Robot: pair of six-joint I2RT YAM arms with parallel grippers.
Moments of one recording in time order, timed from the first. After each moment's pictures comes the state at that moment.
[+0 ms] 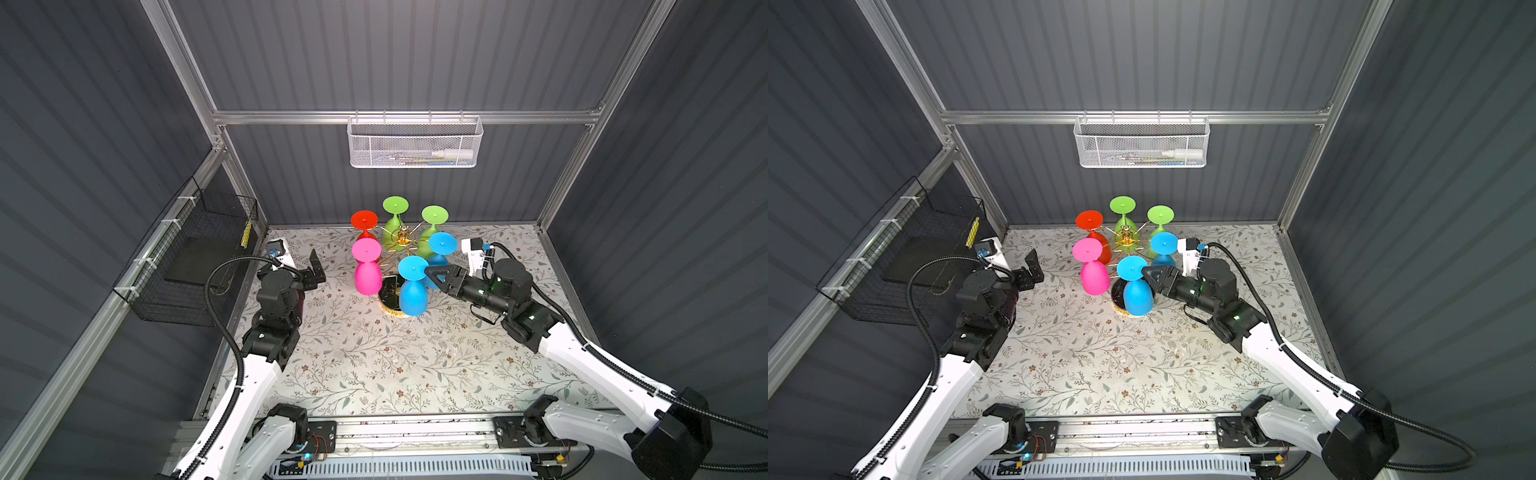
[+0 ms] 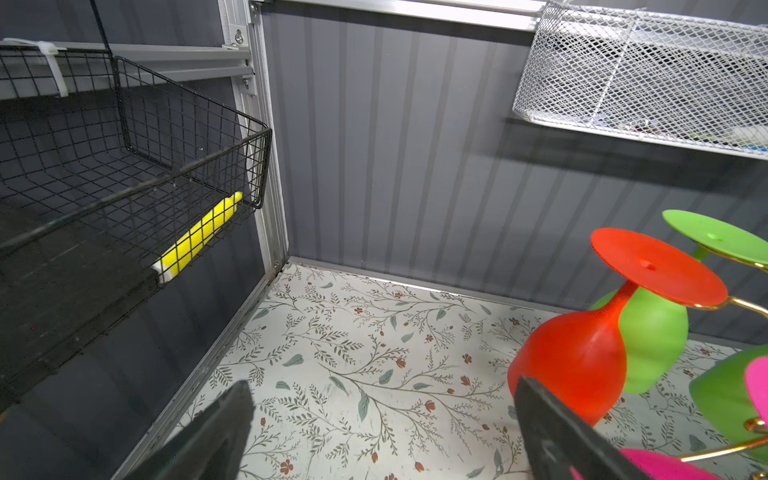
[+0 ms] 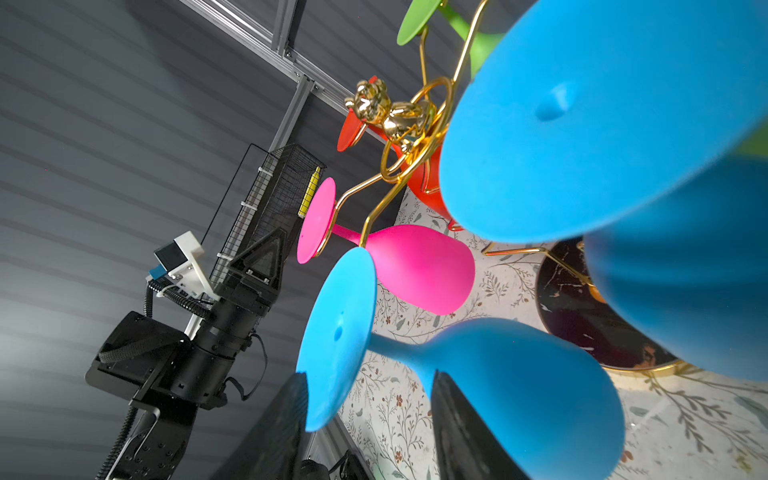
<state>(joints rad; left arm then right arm) -0.25 0.87 0.78 -0.03 -0.35 -0.14 0.60 1.13 0.88 0.09 -0.35 0.92</state>
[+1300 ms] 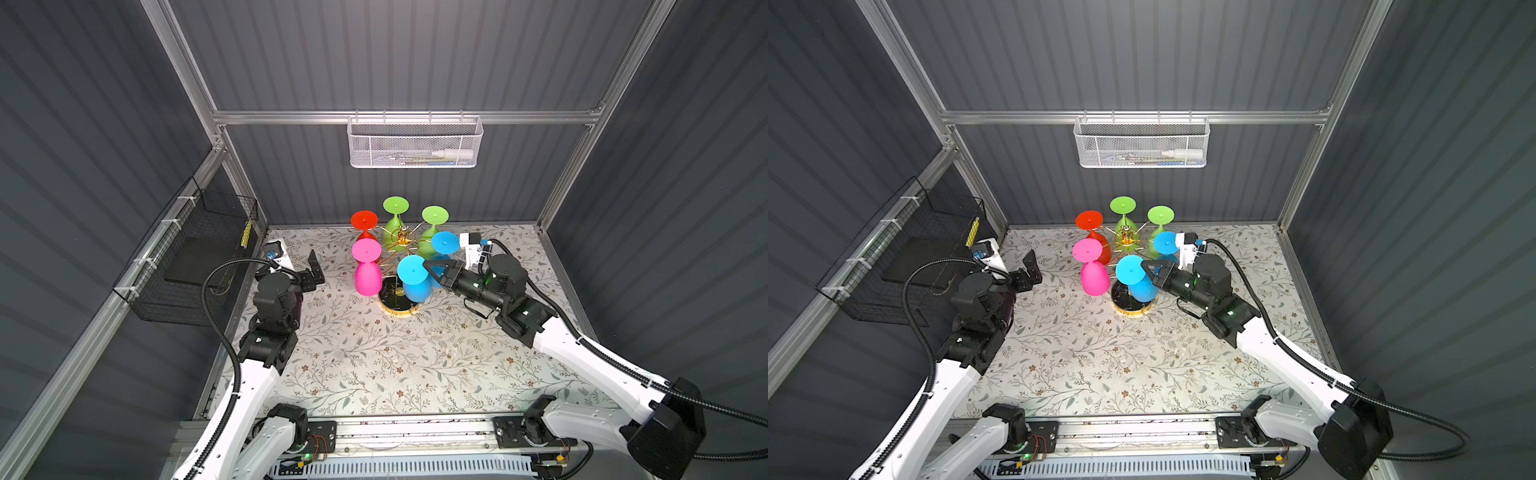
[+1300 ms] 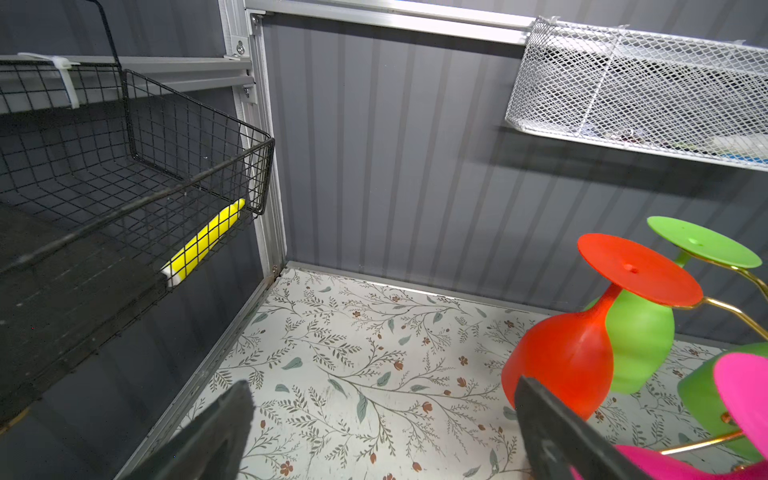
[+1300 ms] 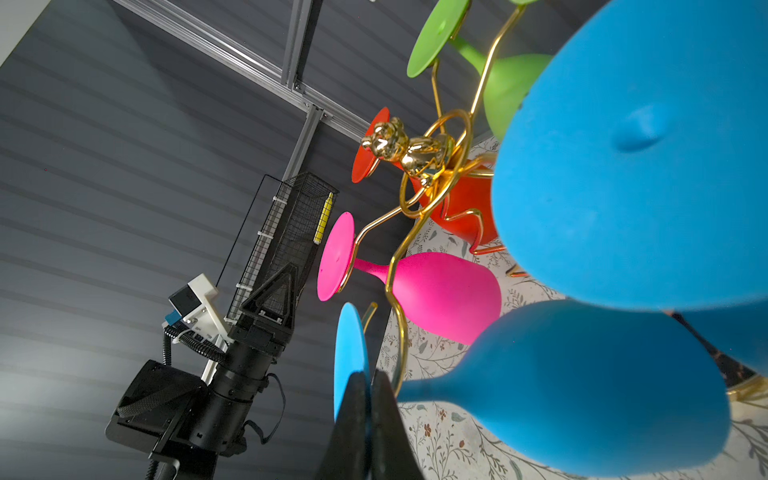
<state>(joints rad) -0.25 0.84 0.78 -0.04 -0.34 -0.13 0.63 1.16 0.94 0.12 -0.28 1.01</state>
